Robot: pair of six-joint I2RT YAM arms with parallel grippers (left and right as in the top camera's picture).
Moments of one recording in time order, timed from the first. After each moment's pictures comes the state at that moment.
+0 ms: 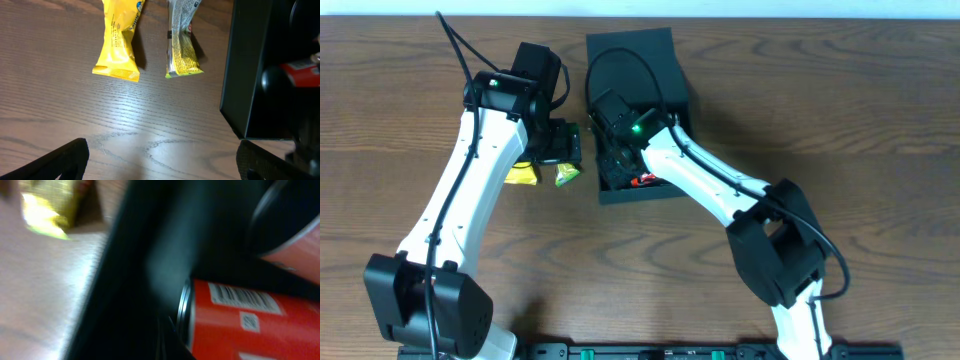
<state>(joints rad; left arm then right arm) -0.23 1.70 1.57 -1.29 -0.07 -0.33 0.72 2.13 1.68 -0.84 -0.03 0.22</state>
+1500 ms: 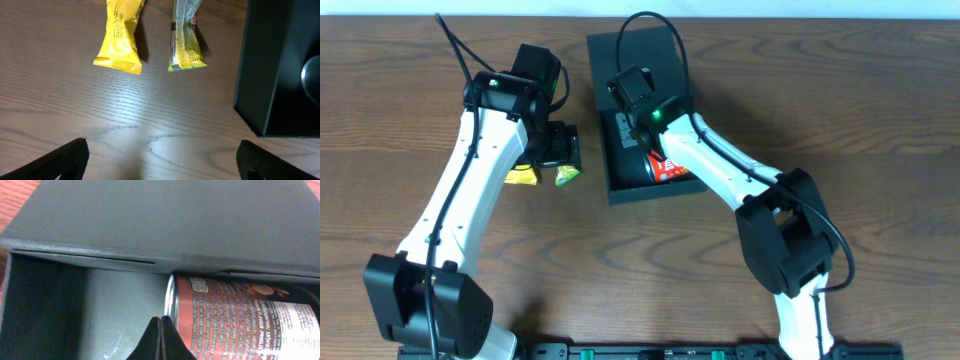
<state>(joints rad) -0.23 1.70 1.57 -1.31 -0.07 -0.35 0.62 2.15 1.68 -0.60 0.24 0.34</state>
